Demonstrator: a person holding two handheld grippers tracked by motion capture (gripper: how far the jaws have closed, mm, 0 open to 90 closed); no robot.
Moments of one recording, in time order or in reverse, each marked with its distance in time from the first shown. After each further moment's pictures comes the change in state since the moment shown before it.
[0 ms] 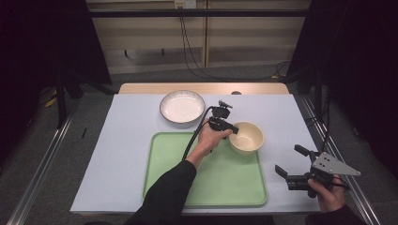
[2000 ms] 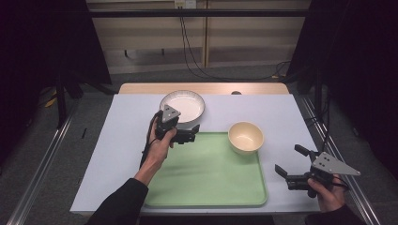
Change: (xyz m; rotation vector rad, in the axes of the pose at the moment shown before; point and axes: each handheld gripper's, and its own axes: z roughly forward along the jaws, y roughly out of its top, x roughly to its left) left arm 0.025 -0.084 -0.155 -0.454 0.336 0.188; right arm 0.000 0.000 0.000 0.003 -0.008 0.003
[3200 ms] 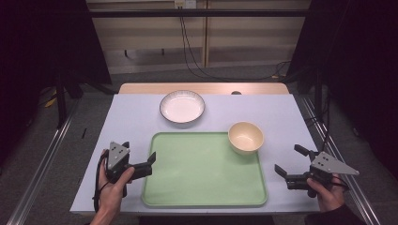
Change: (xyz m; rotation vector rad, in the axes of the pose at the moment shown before) left arm 0.023 -0.086 -0.138 -0.067 0.238 -0.049; right arm 0.000 -0.001 0.002 0.014 -0.006 -0.005
